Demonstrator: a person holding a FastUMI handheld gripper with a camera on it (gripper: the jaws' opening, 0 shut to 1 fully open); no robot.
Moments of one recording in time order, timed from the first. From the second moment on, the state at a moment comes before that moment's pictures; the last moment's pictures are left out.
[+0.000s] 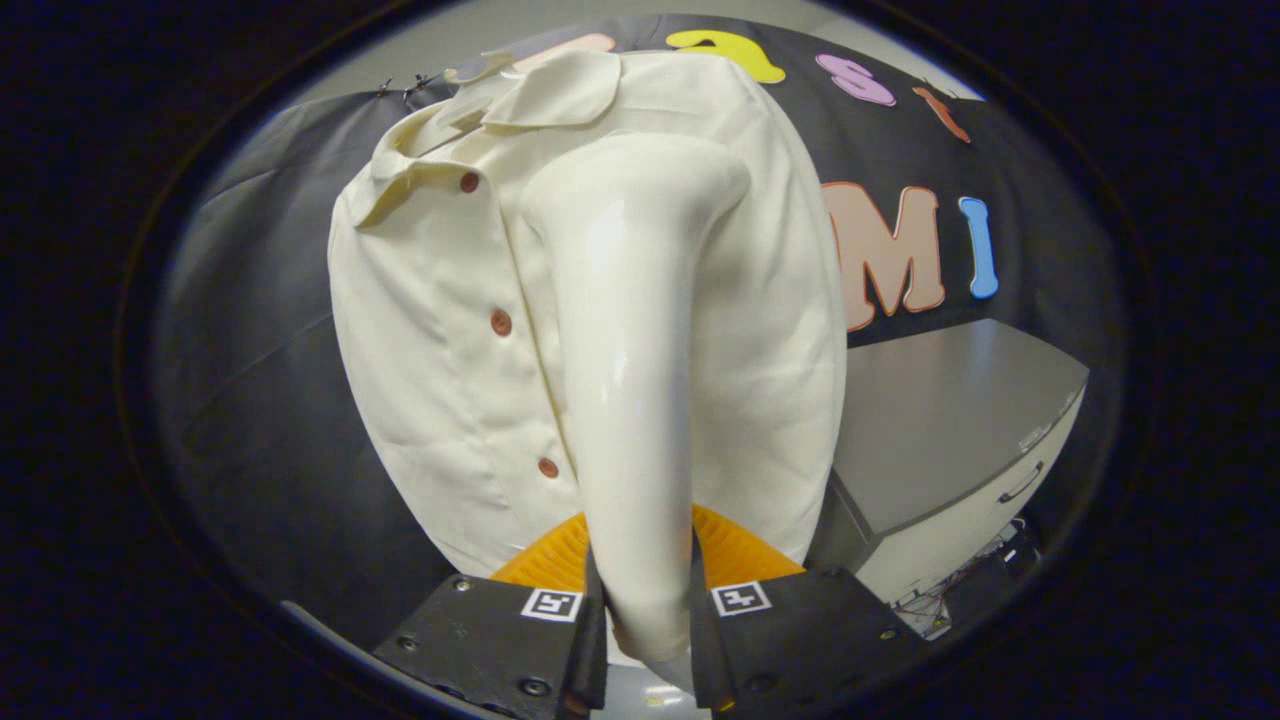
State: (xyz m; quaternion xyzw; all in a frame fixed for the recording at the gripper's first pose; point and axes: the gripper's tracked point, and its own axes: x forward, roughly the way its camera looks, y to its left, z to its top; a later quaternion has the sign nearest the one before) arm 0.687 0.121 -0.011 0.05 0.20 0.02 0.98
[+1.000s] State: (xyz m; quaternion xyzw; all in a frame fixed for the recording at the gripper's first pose) arm 0.648 0.110 -0.180 0.11 0.33 0.05 0.94
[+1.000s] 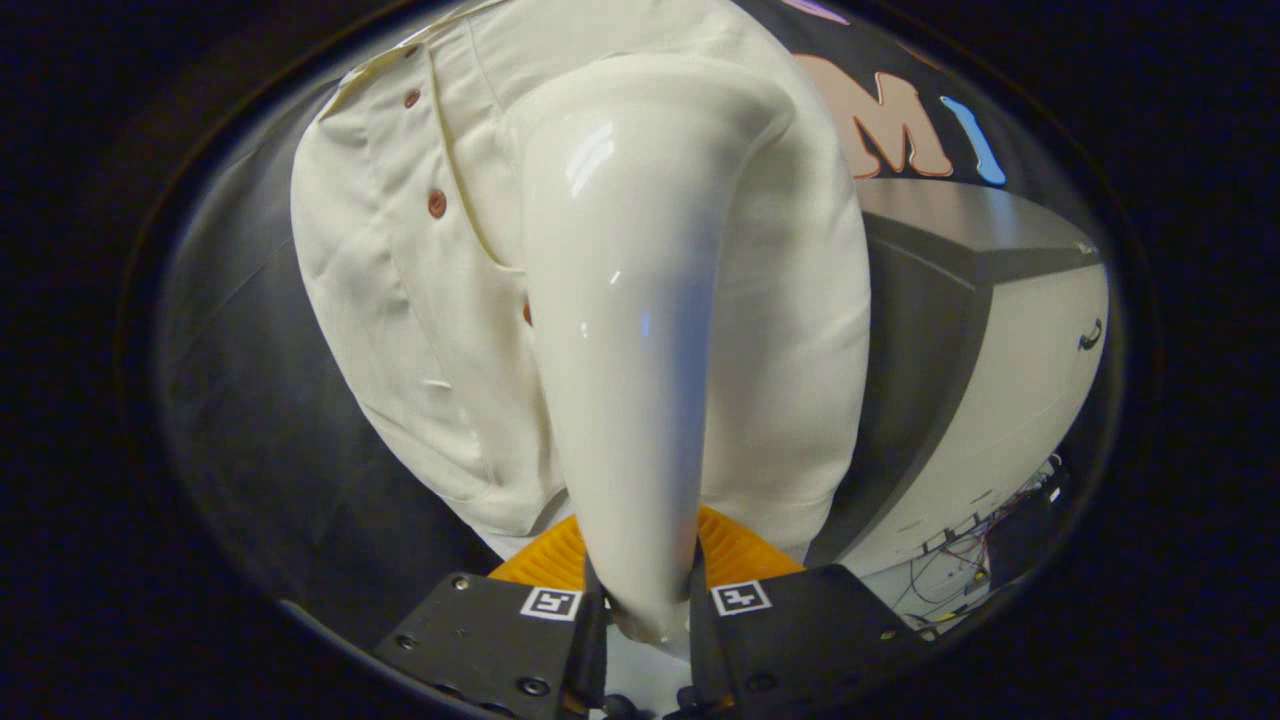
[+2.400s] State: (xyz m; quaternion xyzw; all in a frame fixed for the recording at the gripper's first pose) arm 0.470 0.130 -0.072 0.10 0.27 -0.02 0.96
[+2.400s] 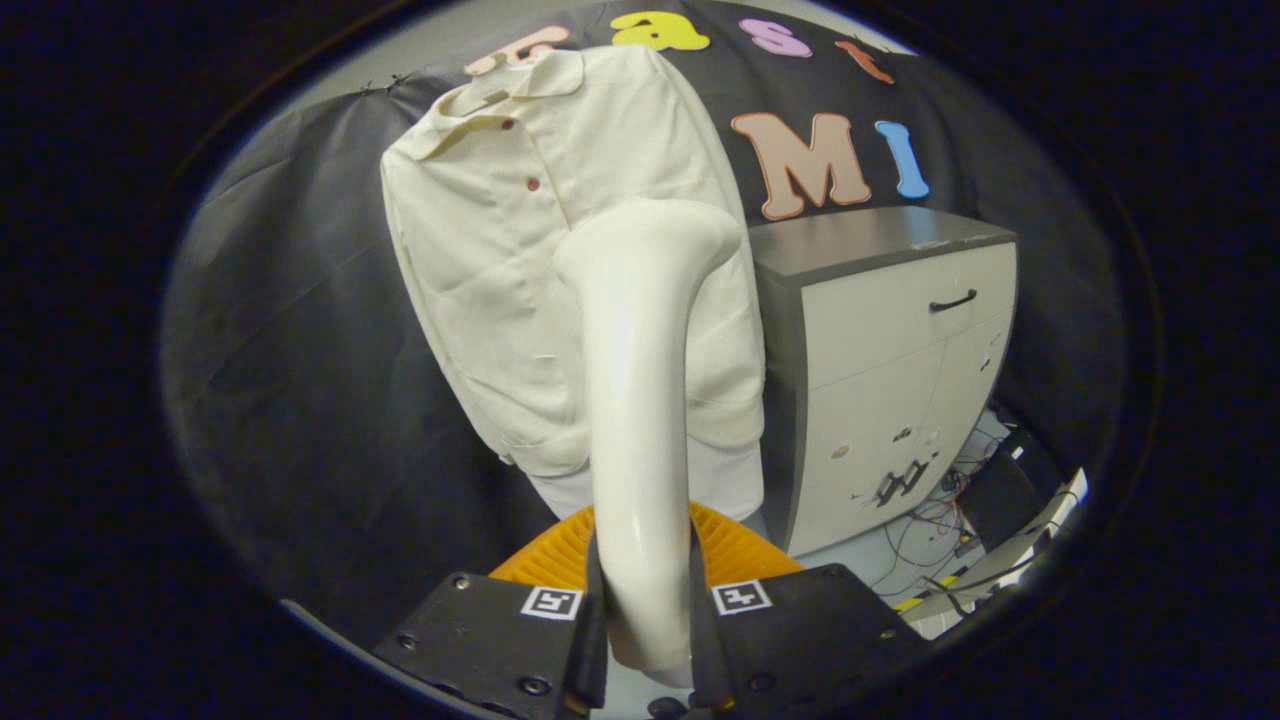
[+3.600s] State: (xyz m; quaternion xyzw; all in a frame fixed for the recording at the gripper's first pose) arm 0.253 0.021 0.103 0.05 0.08 -0.01 1.00
